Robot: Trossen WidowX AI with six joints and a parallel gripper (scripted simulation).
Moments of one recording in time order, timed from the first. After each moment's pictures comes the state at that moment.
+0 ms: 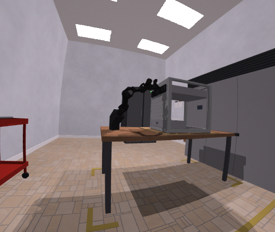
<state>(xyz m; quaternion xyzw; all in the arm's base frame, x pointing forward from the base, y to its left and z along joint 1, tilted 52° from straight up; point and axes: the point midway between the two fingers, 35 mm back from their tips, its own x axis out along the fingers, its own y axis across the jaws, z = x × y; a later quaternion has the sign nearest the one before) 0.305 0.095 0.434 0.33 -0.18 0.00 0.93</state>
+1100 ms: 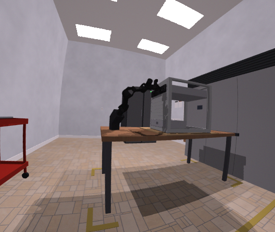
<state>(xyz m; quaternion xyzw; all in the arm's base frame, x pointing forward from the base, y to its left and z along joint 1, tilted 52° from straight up) 0.310 0.095 0.436 0.33 -0.18 0.00 0.93</state>
